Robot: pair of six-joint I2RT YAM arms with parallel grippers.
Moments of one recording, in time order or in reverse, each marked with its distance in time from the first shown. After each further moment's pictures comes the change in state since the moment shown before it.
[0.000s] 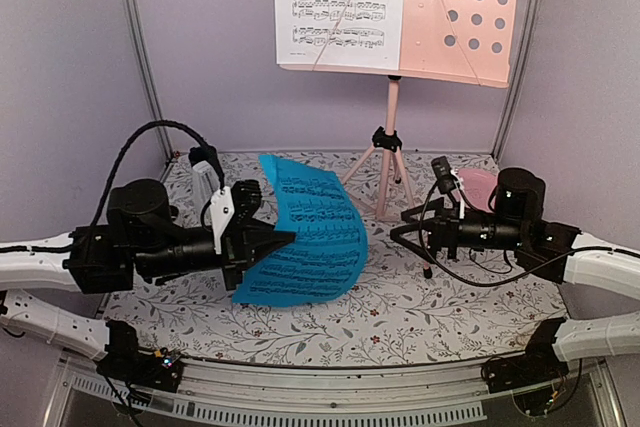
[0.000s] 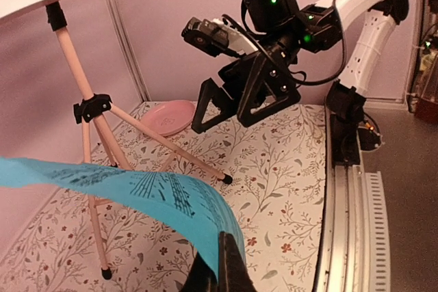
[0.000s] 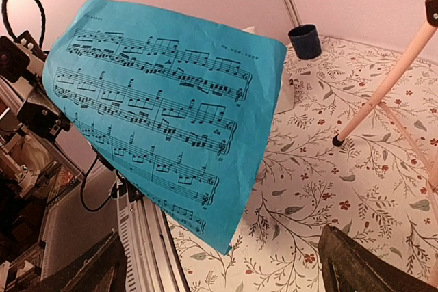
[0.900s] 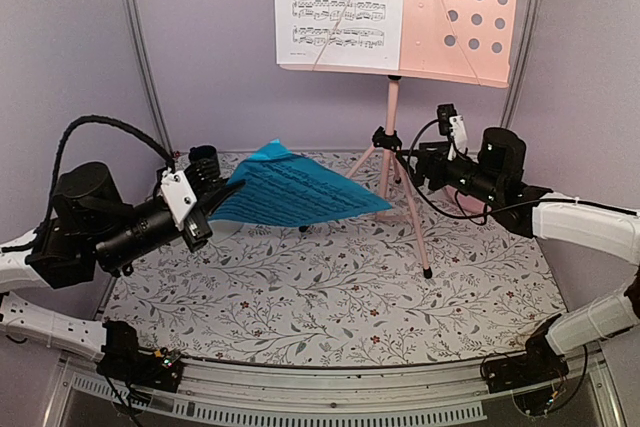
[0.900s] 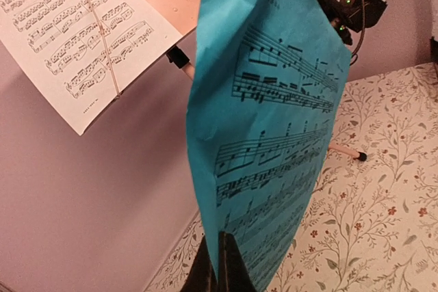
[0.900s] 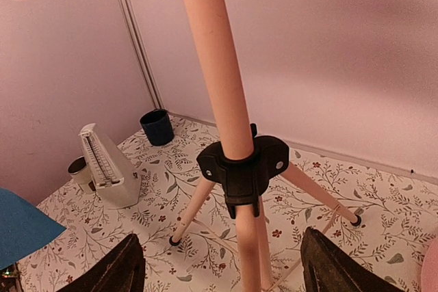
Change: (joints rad) left arm -0.020 -0.147 0.095 -0.125 -0.369 0.494; right arm -0.201 0.296 0.211 0.206 0.323 -0.174
